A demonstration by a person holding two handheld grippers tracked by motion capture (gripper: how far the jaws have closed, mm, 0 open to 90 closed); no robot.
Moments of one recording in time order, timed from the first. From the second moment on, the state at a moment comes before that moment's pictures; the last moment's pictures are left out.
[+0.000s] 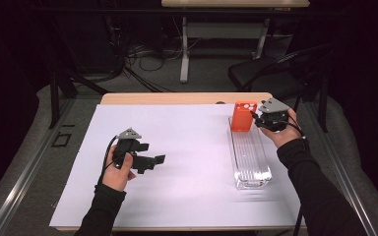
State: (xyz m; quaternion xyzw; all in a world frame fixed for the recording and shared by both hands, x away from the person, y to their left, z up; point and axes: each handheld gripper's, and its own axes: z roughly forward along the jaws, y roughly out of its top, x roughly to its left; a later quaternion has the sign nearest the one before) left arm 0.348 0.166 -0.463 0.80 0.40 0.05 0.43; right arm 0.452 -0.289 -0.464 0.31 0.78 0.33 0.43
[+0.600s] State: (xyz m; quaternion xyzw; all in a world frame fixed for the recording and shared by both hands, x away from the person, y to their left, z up) left arm 0.348 0.166 -0.464 0.80 0.40 0.05 0.43; right arm 0.440 -0.297 -0.460 0.38 0.77 0.34 0.37
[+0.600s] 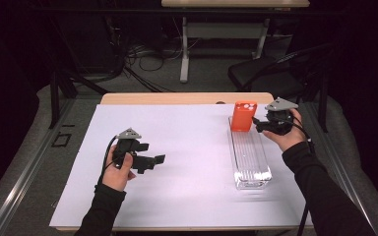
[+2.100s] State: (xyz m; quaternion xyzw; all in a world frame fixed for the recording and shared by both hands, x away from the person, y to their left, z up) left arm 0.345 0.172 -0.458 0.80 0.40 0.06 0.44; right arm 0.376 -0.241 -0.434 0.42 0.77 0.42 0.23
